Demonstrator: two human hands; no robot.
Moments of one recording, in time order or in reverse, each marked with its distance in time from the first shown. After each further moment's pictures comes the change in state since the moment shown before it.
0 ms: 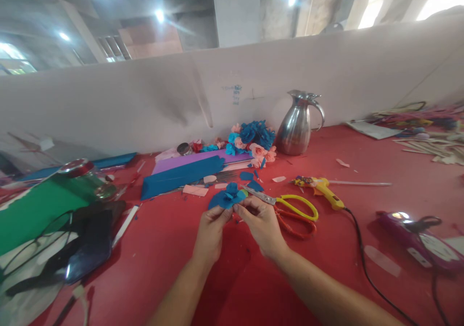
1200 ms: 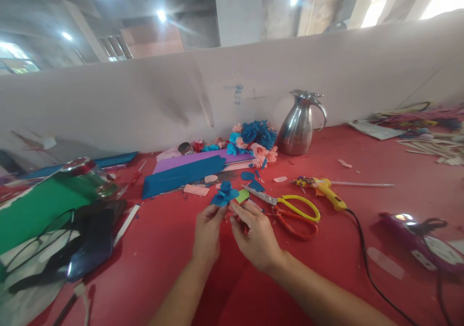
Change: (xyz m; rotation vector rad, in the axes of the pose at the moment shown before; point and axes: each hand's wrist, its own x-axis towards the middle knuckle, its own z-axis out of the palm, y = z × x) left_hand 0.001 0.002 -0.003 -0.009 0.131 0.022; right_hand -0.015 0.004 0.002 -0.691 -0.131 -0.417
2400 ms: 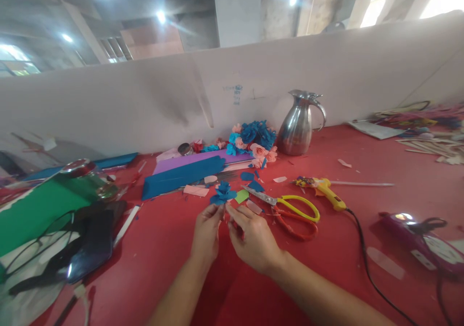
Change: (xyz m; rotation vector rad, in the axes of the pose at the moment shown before) left_hand 0.005 -0.001 -0.002 -0.102 -0.004 -0.092; right_hand -0.002 0.003 0.000 -0.174 -0.143 -0.052
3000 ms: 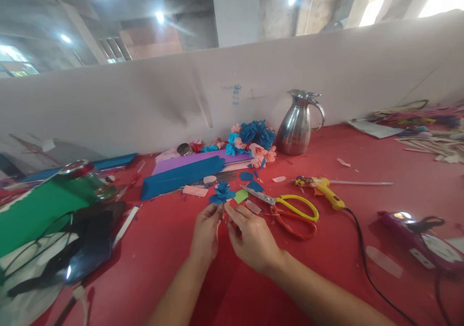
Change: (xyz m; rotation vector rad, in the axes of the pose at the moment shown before) left_hand 0.003 0.000 -0.001 -0.009 -0.022 -0.006; right_hand 0.000 0.001 0.000 -0.068 -0.032 -0.006
